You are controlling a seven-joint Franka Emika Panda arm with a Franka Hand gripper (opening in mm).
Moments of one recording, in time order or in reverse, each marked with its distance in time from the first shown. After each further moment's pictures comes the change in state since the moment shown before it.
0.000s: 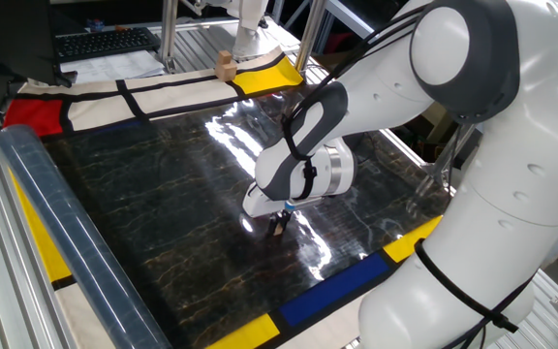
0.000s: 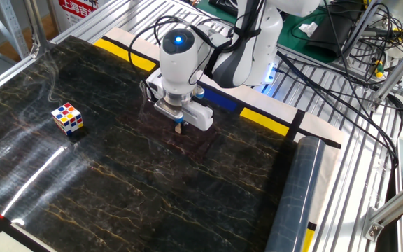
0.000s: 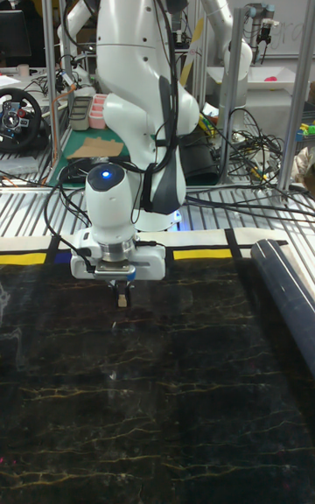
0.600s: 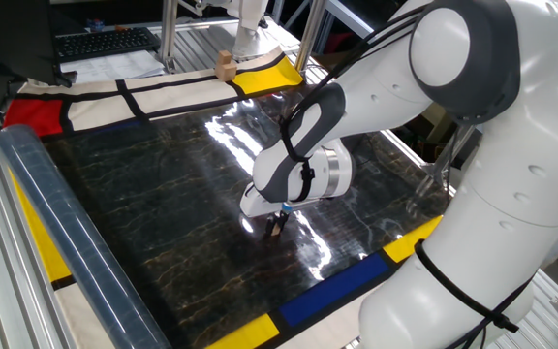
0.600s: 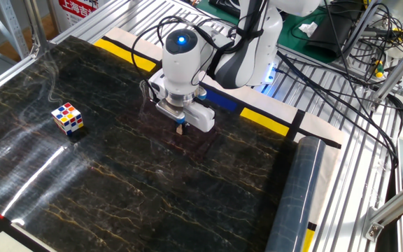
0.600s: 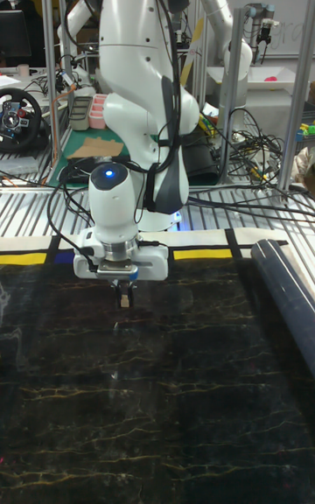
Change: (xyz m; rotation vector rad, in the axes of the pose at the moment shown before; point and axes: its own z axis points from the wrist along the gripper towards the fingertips) arm 0.000 0.006 0.000 -0.002 -0.012 0.017
